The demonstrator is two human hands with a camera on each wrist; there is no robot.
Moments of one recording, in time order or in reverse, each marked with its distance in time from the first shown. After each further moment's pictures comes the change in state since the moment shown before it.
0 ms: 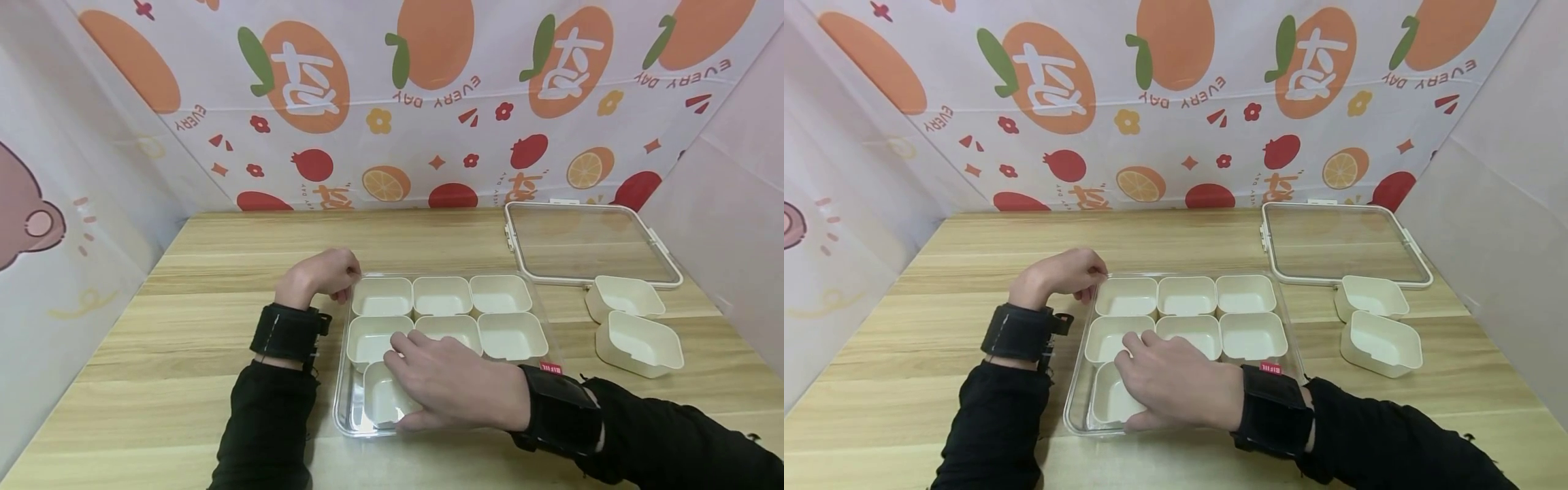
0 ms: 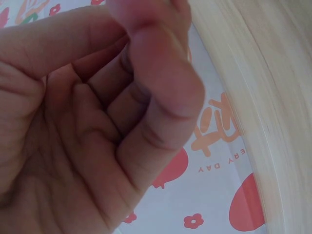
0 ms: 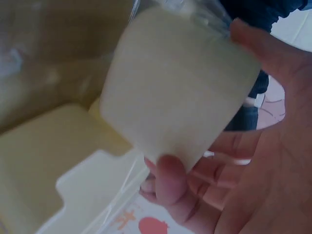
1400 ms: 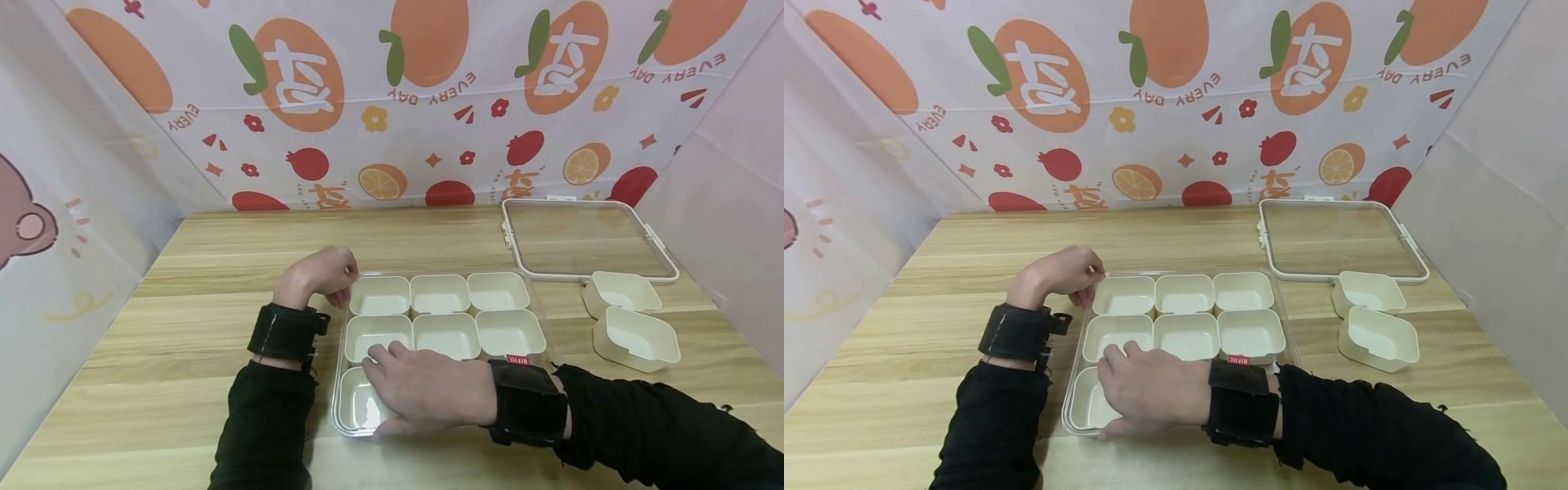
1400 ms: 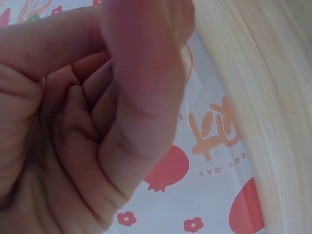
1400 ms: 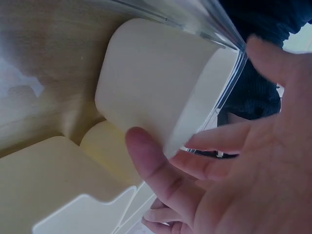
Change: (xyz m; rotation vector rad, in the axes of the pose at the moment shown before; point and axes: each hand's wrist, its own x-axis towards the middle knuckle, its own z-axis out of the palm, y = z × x) left_hand -0.001 0.003 0.003 -0.090 0.006 -0.042; right_hand 0.024 -0.013 0.004 0.058 -0.308 0.013
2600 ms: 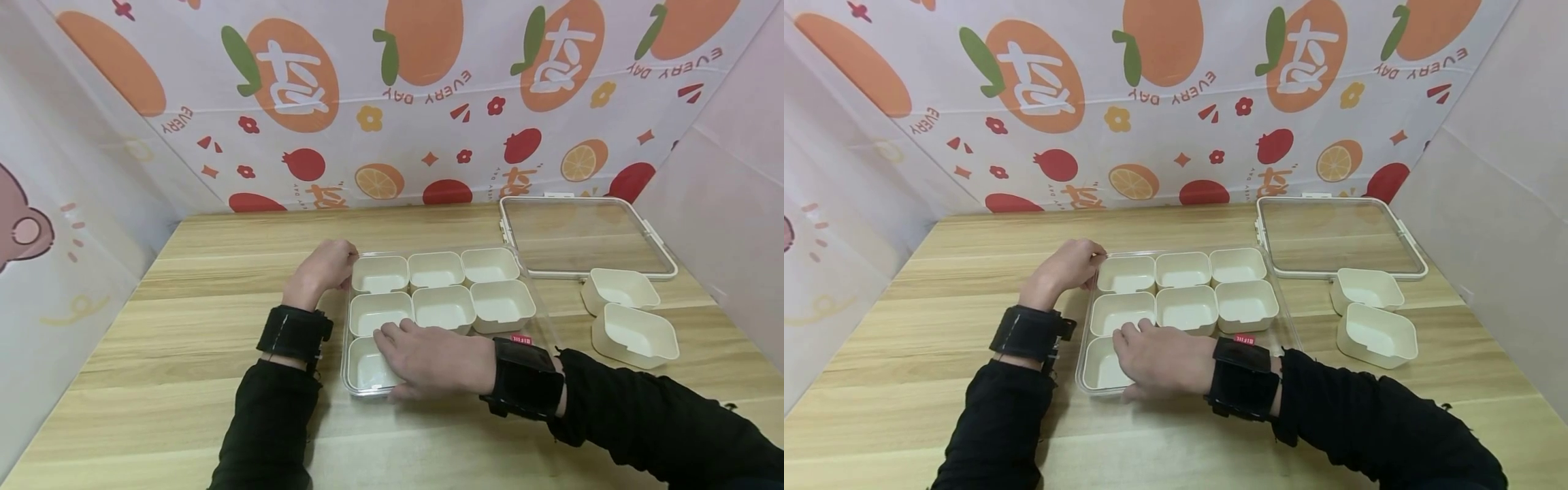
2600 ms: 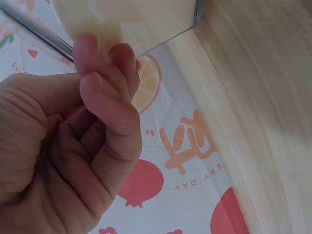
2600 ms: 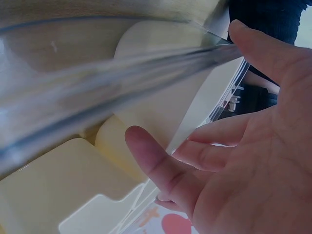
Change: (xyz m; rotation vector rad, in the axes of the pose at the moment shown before) left_hand 0.025 -0.008 0.008 0.097 0.270 0.021; right_hand 0.005 0.030 0.000 0.075 -0.077 0.095
